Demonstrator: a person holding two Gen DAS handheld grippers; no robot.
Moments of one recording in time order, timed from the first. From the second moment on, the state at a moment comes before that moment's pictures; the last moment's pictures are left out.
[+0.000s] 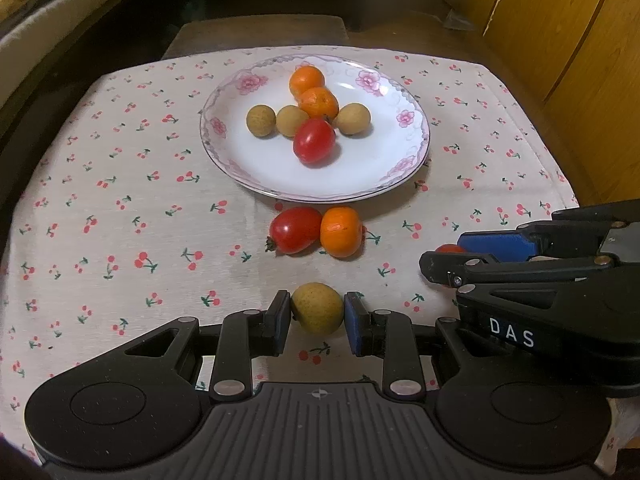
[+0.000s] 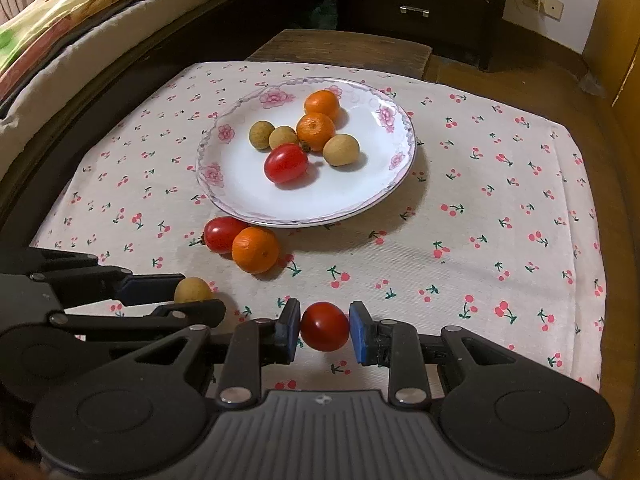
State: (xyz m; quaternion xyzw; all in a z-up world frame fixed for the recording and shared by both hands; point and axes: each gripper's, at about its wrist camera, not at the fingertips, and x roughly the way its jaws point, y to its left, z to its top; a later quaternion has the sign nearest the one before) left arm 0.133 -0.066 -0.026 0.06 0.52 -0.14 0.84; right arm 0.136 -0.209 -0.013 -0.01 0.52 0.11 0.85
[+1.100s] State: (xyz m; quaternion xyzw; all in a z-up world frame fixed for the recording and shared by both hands) left arm 0.127 -0.062 -0.033 0.08 0.53 -0.14 0.83; right arm 0.130 -0.198 -0.023 -0.04 0.53 0.11 0.84
